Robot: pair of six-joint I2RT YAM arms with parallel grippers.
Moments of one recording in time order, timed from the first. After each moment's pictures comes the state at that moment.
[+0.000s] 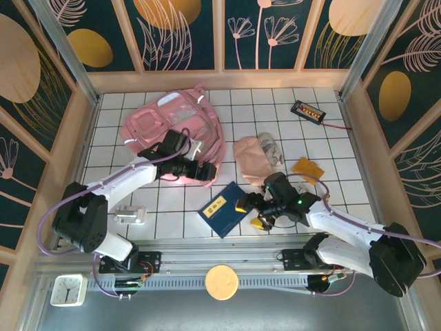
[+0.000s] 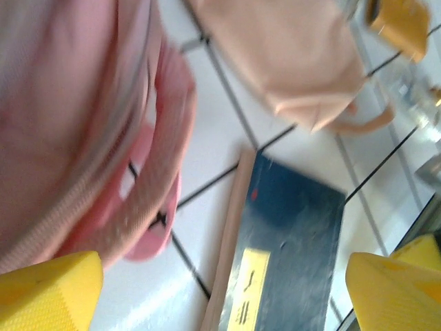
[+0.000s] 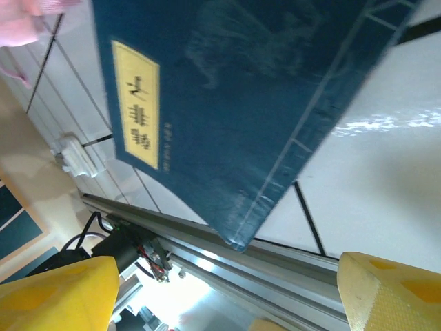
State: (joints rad) left arm -0.53 1.51 0.95 -0.43 0.46 -0.31; right arm 0.74 1.04 0.42 -0.31 -0.52 1.29
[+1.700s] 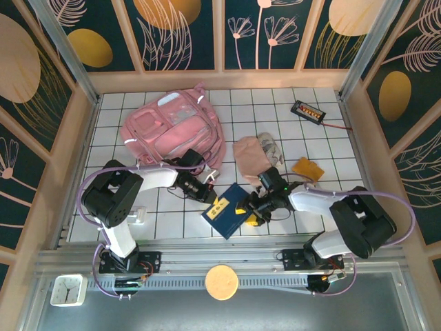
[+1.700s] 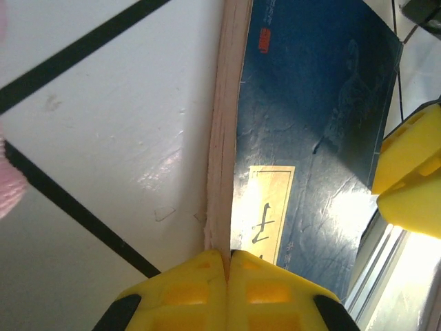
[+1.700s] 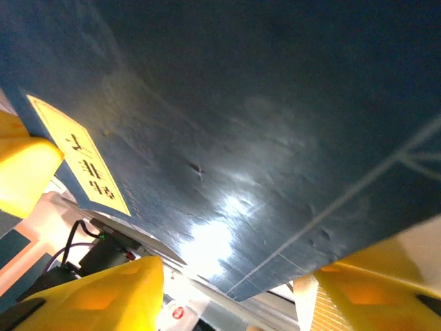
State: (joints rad) left arm -0.62 1.78 0.89 -0.36 0.70 -0.25; right arm 0.63 1.38 0.49 -0.22 -0.65 1.19
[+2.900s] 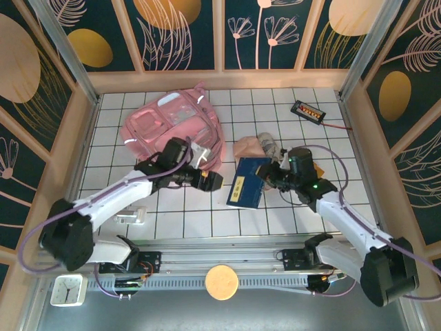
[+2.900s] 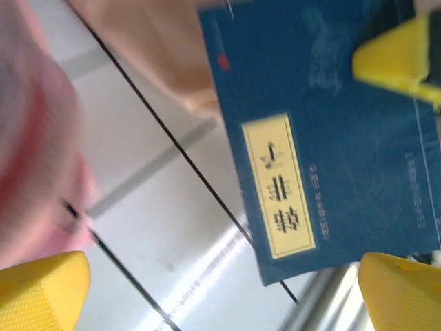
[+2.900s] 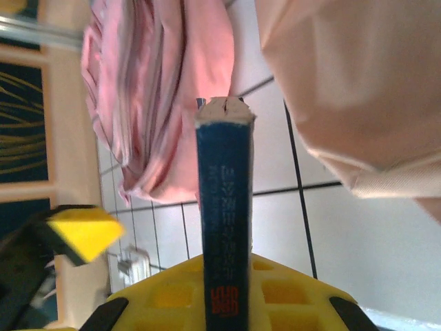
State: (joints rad) left arm -0.64 1.32 0.92 -0.35 0.40 -0.31; right arm 0.40 0.99 0.58 -0.22 -0.42 0.93
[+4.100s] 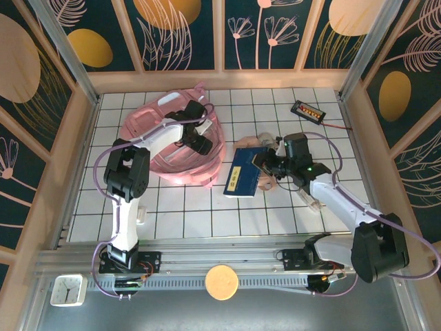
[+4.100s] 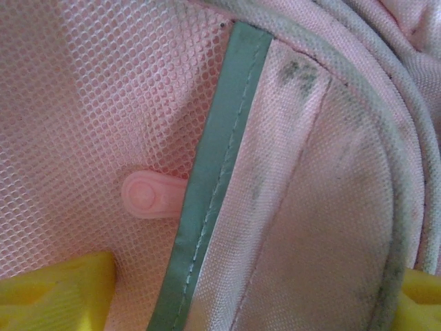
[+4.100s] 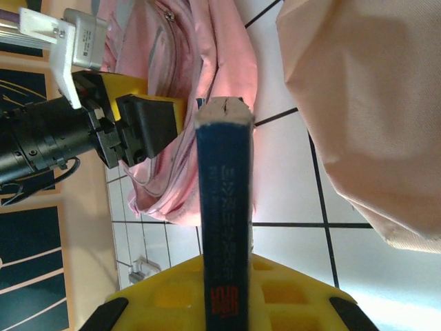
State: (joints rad) left arm -0.46 2.11 1.66 -0.74 0.00 0.12; right arm 0.38 1.20 0.74 -0.21 -0.47 0.92
